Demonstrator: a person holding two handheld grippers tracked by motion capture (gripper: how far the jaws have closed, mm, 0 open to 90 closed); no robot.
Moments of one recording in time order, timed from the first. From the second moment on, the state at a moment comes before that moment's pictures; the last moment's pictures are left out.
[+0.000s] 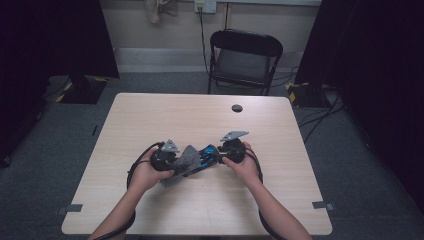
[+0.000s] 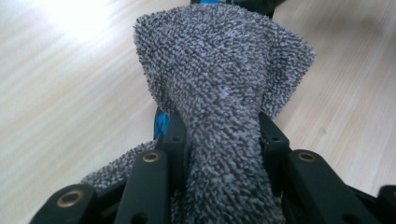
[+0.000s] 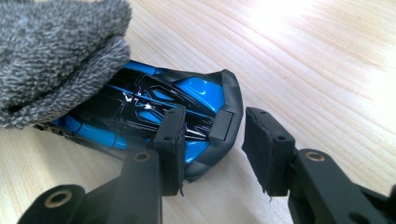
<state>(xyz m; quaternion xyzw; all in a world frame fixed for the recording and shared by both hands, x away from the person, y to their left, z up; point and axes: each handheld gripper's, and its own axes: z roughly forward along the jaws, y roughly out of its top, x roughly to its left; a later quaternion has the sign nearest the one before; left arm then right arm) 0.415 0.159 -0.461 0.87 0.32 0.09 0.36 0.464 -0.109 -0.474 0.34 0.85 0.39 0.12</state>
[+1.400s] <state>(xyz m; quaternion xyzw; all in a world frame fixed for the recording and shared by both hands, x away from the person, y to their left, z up) 0.464 0.094 -0.449 0.87 0.31 0.09 0.37 0.463 -0.109 -0.475 0.34 0.85 0.39 0.13</state>
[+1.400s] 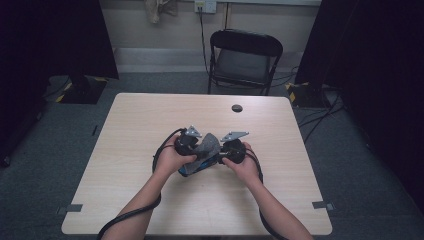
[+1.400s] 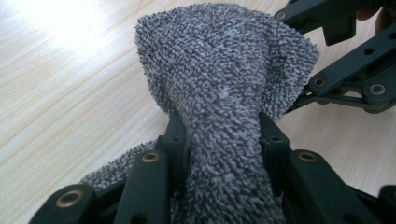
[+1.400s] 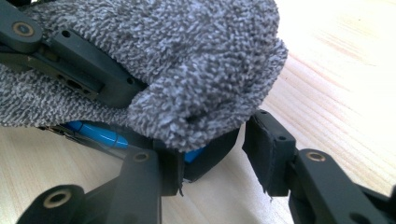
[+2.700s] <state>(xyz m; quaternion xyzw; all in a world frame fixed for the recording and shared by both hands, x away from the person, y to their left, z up) 0.421 0.101 -0.447 0.88 0.27 0.07 0.39 0.463 -0.109 -0.474 0.34 0.85 0.39 0.13</state>
